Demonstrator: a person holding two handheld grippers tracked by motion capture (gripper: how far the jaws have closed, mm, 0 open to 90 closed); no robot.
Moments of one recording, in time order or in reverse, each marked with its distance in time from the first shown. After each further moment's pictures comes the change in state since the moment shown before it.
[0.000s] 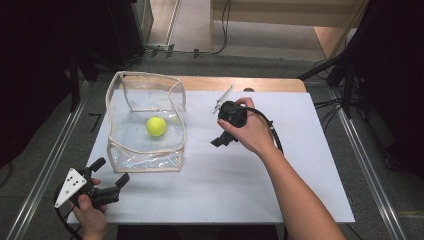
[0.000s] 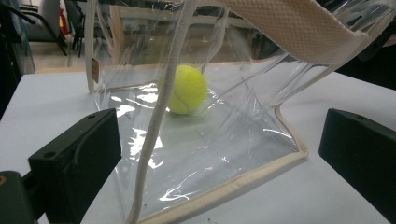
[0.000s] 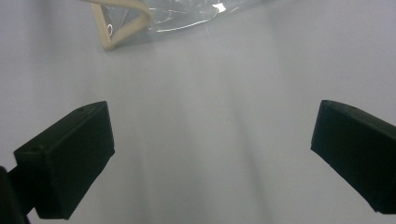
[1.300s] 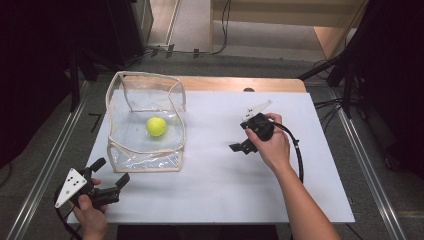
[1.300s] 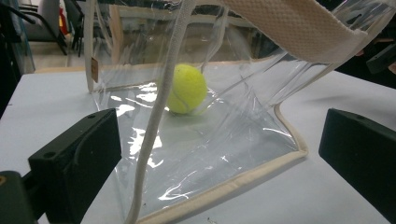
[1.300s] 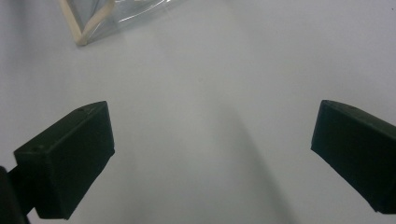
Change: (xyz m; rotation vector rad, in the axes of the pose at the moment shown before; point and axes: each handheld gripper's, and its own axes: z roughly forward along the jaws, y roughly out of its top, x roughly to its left) left arm -0.001 0.000 0.000 0.002 -0.001 0.002; right arm -0.004 -0.088 -0.002 -0.241 -0.063 0.174
